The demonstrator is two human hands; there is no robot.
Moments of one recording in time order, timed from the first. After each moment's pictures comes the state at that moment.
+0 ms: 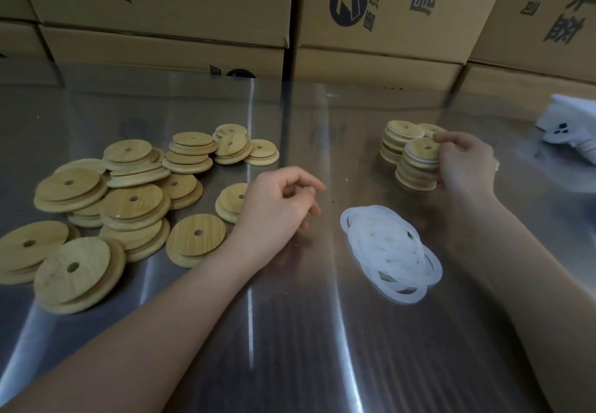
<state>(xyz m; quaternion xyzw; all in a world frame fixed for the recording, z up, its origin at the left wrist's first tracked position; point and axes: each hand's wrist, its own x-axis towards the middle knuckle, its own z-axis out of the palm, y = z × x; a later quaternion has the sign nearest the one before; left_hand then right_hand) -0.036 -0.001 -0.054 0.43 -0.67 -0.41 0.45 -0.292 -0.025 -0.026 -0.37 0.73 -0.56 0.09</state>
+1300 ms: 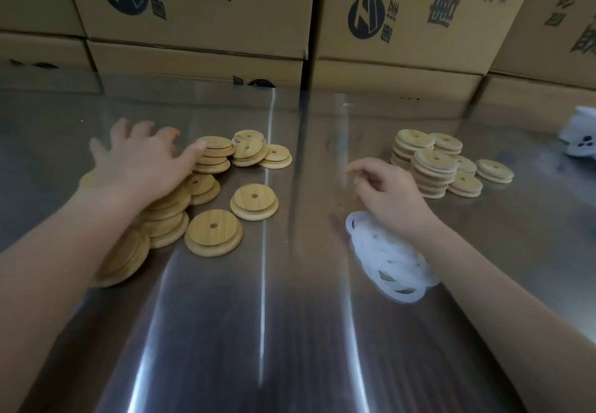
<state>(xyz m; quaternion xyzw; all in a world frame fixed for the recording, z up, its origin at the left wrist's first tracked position) 0.101 -0.054 -0.023 0.76 -0.64 0.02 0.13 -0.229 -0.014 -0.051 -0.73 0.56 -0.39 0.12</state>
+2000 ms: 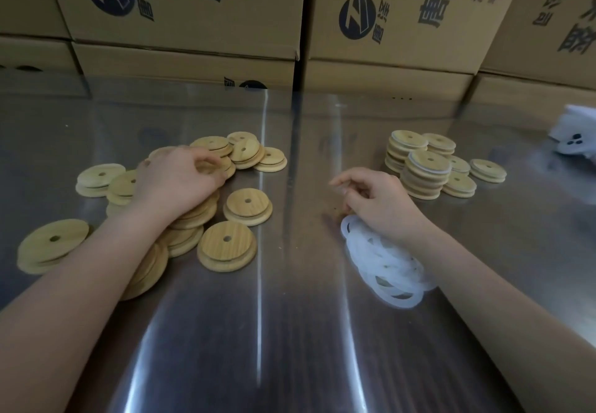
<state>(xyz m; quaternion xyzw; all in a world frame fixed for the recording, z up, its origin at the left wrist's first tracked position) 0.064 -0.057 -0.039 0.67 -0.68 -0.09 0.27 -0.227 -0.014 -0.052 -0.74 0.55 -0.35 0.14</state>
